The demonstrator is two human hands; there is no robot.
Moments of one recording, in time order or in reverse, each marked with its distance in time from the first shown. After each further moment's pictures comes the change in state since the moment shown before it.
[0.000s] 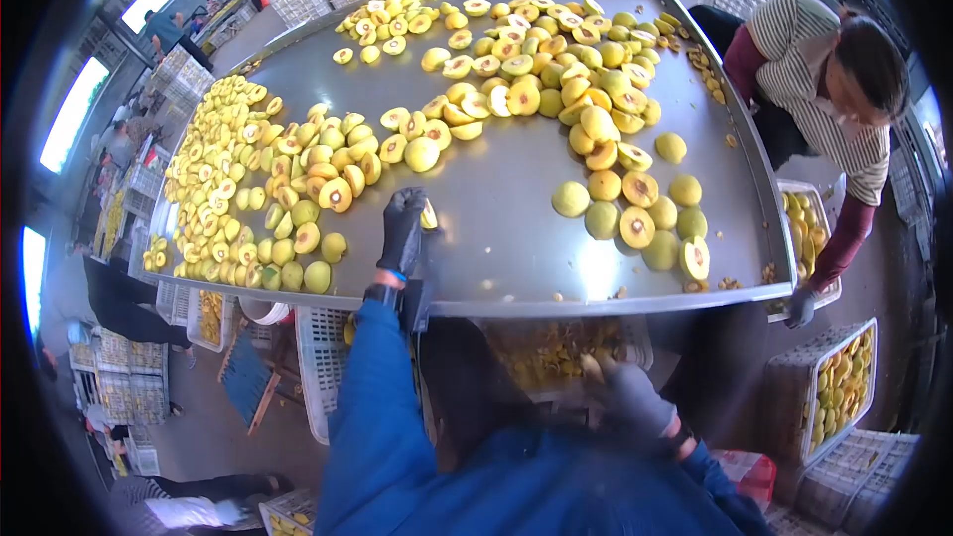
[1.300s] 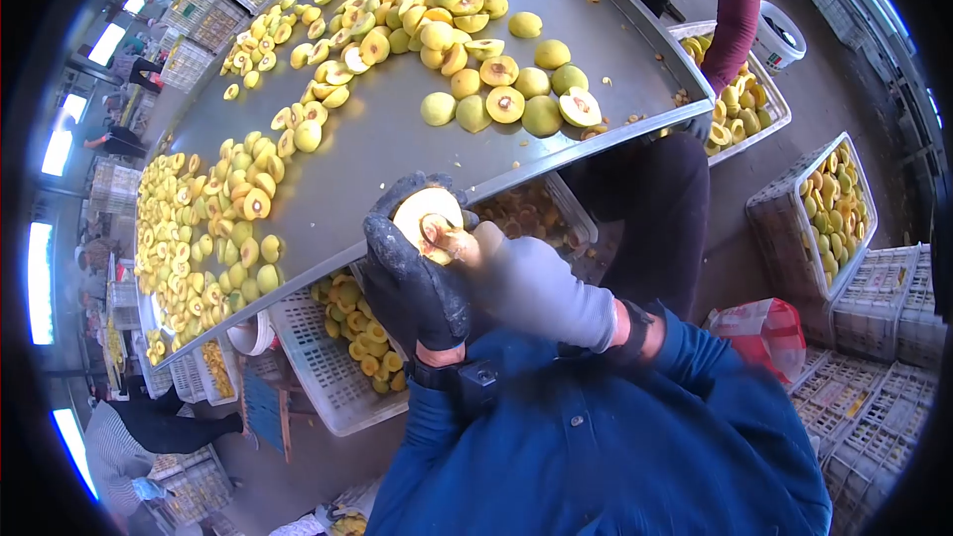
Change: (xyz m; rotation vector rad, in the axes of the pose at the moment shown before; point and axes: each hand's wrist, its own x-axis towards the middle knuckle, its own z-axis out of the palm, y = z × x) left_hand -0.266 0.207 0.143 -0.219 0.034 0.117; right_hand -0.010 -0.111 -0.042 0.095 0.362 -0.114
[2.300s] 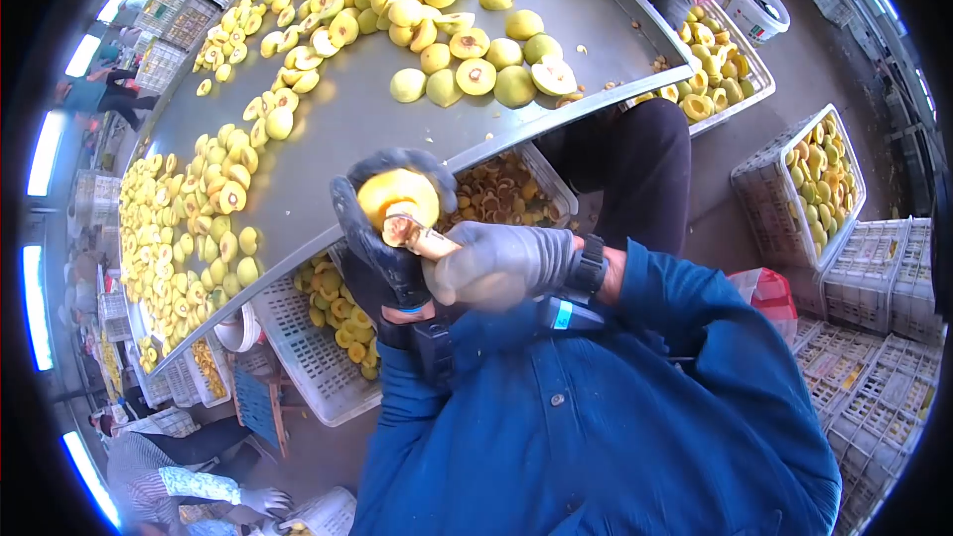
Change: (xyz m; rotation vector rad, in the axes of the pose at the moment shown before) left_hand 0.017 -0.028 -0.003 -0.551 -0.224 -0.140; right_hand 0.003 0.036 0.016 1.292 -0.637 -0.041
